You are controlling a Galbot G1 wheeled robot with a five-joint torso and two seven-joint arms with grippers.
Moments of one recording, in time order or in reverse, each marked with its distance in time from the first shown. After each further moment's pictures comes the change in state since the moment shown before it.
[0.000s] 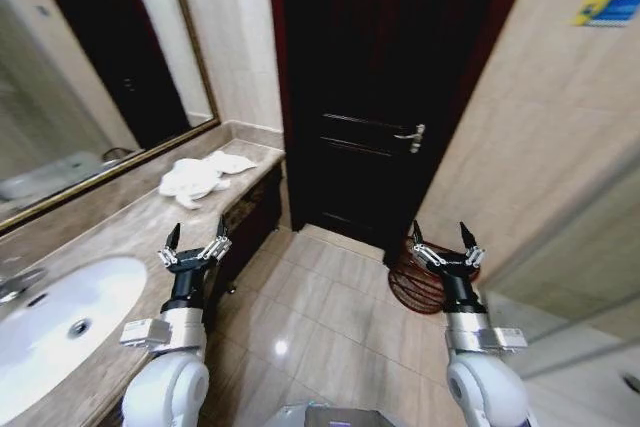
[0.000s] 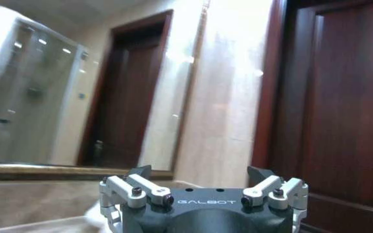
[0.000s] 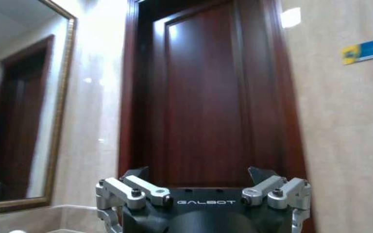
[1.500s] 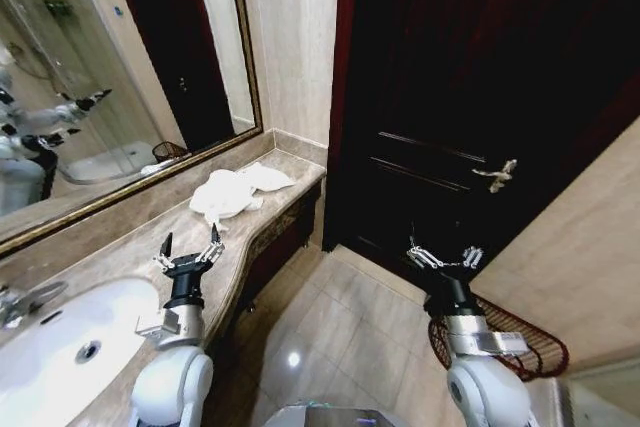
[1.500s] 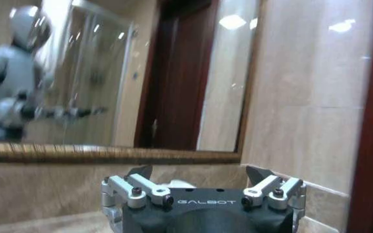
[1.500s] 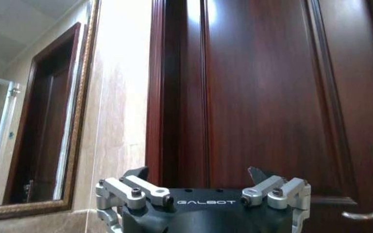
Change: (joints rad) left arm -0.112 0.050 -0.036 0.107 -0.039 0.140 -0.158; right arm -0.013 0.001 -0.013 0.007 -0.021 0.024 -0.018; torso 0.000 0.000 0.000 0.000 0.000
